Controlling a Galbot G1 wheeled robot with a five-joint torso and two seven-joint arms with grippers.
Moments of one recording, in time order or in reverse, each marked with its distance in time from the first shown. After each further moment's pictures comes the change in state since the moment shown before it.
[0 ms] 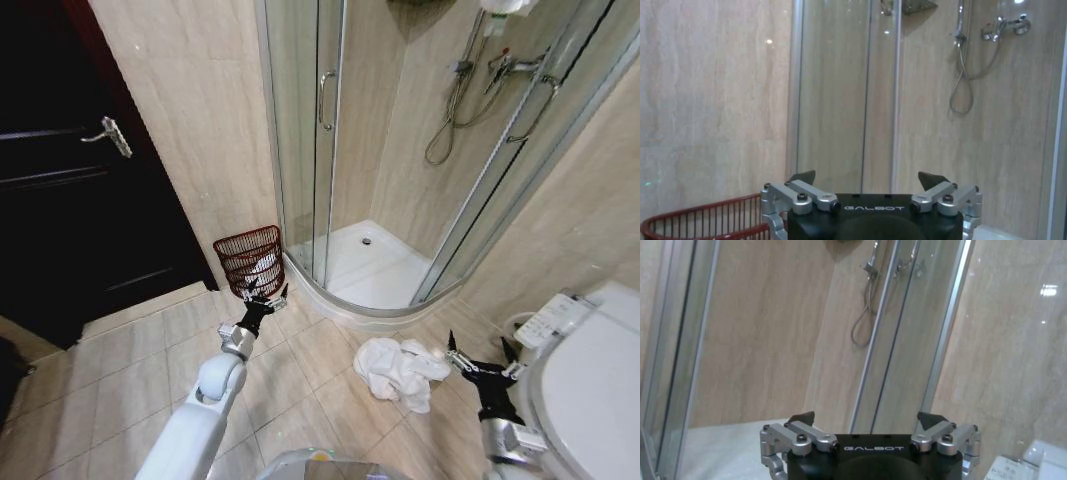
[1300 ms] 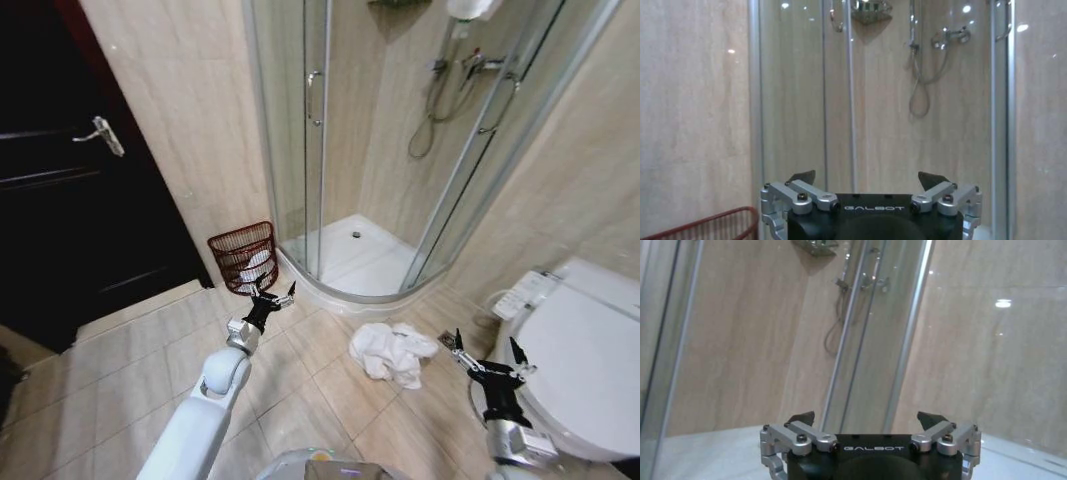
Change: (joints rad) left arm -0.012 -0.006 0.017 -0.023 0.058 0.002 0.017; right arm -0.026 0.000 0.023 0.028 0.027 0.049 0.006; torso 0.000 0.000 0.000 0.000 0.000
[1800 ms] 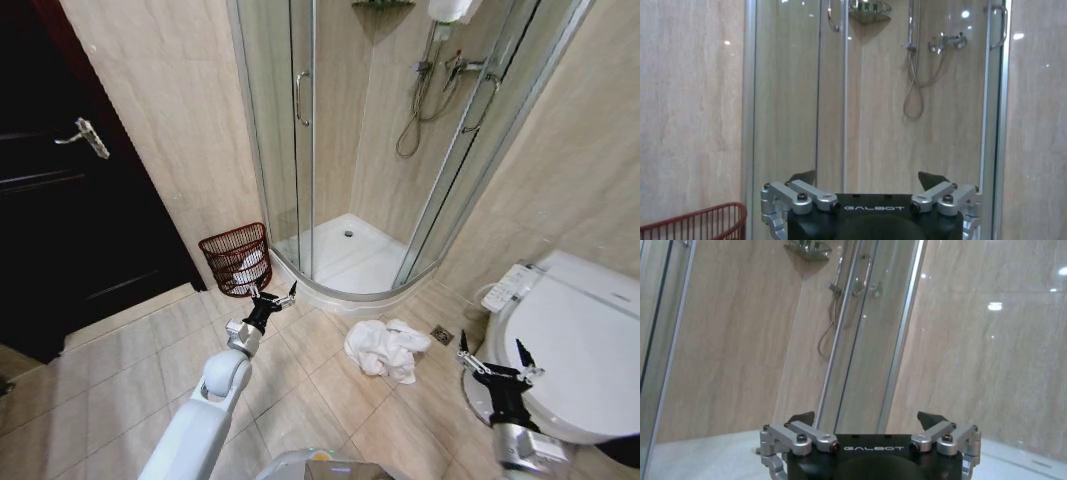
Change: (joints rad) left arm 0.011 -0.013 -0.002 -0.037 -0.032 0.037 0.003; right arm -0.008 0.000 0.019 0.029 0.027 0.001 -0.010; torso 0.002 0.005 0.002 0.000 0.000
